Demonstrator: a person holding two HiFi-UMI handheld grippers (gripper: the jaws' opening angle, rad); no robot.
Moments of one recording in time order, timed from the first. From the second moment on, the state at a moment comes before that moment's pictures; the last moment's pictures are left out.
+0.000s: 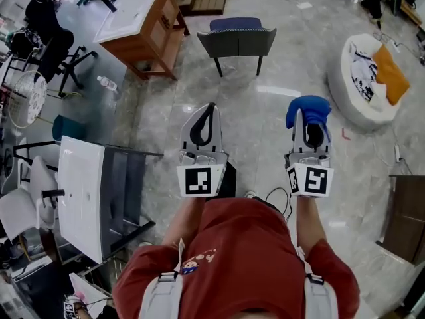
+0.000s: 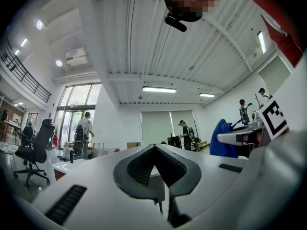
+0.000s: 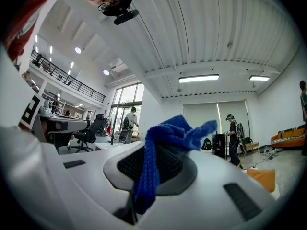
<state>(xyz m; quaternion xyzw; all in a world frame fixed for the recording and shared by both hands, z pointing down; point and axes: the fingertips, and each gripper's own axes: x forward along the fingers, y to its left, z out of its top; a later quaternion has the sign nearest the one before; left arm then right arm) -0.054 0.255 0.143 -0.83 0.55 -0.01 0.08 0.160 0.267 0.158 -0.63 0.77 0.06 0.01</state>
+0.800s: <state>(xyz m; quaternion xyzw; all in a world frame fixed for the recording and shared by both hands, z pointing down) -0.174 0.047 0.158 -0.85 0.52 -0.01 0.06 0.028 0.068 0.156 -0.65 0.76 0.08 -0.04</state>
